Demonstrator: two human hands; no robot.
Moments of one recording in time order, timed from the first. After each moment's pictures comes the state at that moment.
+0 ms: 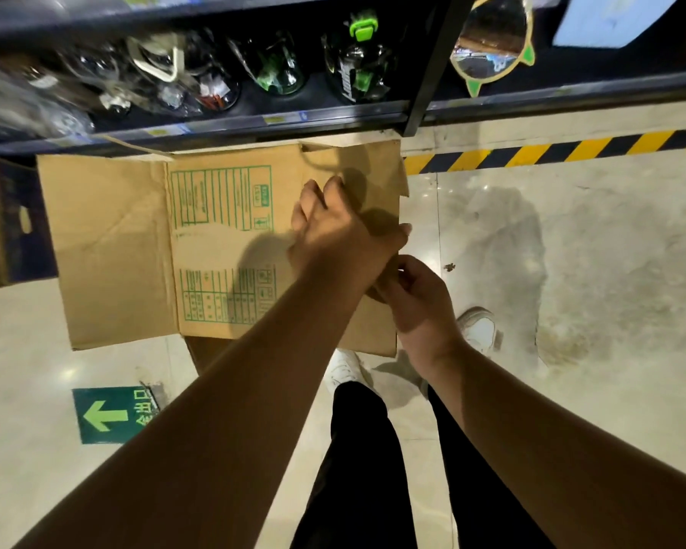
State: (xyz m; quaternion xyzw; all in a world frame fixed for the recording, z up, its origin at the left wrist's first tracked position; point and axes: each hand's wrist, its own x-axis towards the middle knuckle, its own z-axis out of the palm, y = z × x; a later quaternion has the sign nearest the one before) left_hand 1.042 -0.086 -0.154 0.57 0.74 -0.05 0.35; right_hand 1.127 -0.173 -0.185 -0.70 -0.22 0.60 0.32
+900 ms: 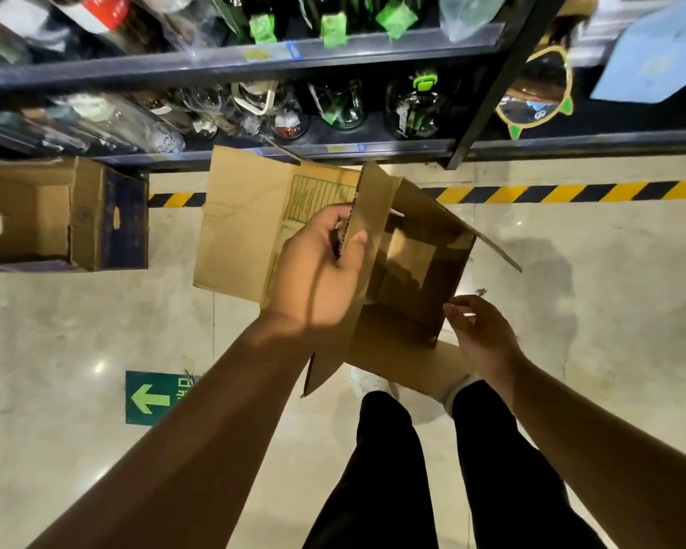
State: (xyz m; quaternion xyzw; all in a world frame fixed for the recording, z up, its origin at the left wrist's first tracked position) left_hand 0.952 -0.112 -0.056 0.56 0.69 0.20 0.43; right_hand 1.163 -0.202 -0.190 -0.76 -0.38 0.52 0.10
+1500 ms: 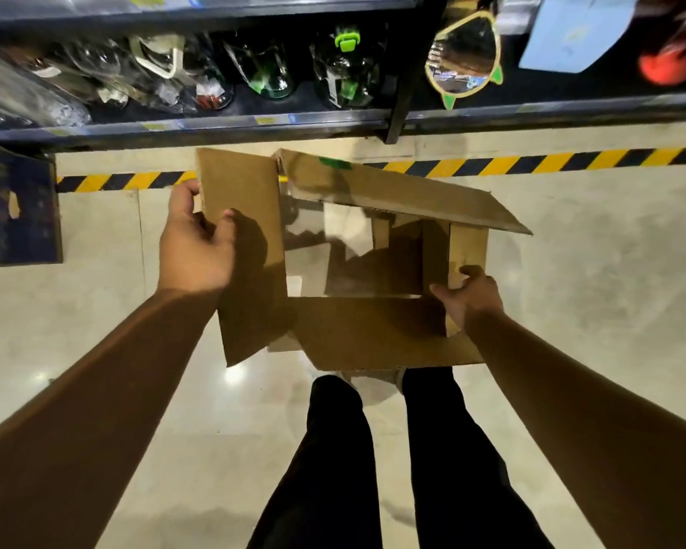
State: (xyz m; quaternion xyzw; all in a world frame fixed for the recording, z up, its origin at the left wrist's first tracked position) left_hand 0.943 -0.115 -0.098 0.46 0.77 0.20 0.40; right_hand 1.242 -0.197 -0.215 -0.84 -0.25 0.48 0.00
